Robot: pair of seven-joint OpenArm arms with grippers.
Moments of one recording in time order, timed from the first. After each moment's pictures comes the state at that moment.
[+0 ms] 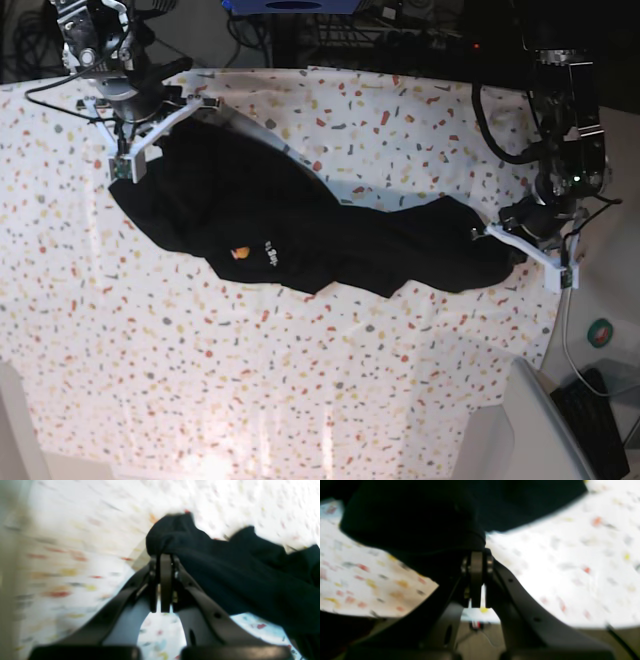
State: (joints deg) left arm 7.8 -16.7 -14.6 92.2 -22.5 -2.7 41.4; right arm -29.0 14.5 -13.3 109.0 17.2 -17.9 -43.6
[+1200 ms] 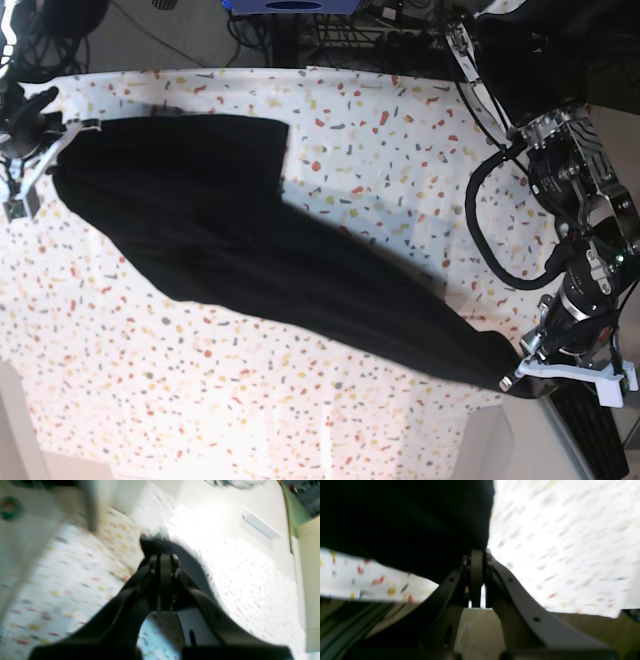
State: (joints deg) left arm -11.5 -6.1 -21.2 109.7 -22.2 7.5 56.9; right arm -24.6 14.4 22.3 114.1 17.6 17.1 -63.8
